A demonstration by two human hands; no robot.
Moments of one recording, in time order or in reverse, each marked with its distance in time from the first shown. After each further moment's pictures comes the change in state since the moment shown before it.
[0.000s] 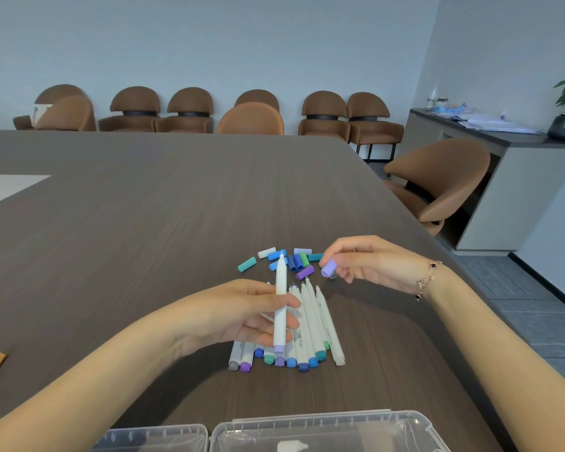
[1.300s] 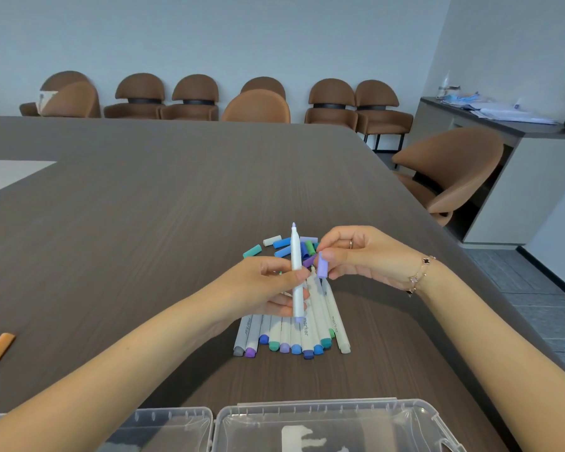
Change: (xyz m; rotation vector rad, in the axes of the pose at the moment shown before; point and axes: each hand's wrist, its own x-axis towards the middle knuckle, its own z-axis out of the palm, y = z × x) left_hand 0.023 -0.003 0.008 -0.004 0.135 0.132; right_hand 0.006 -0.006 0.023 0.202 0.021 0.009
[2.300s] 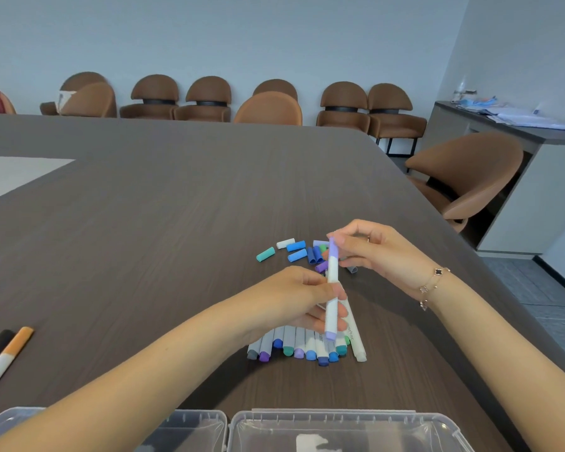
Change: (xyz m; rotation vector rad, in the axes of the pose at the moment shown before) left_hand 0.000 0.009 0.017 -0.006 -0.128 -0.089; right_hand 0.003 -0.006 0.013 -0.132 0.241 -0.049
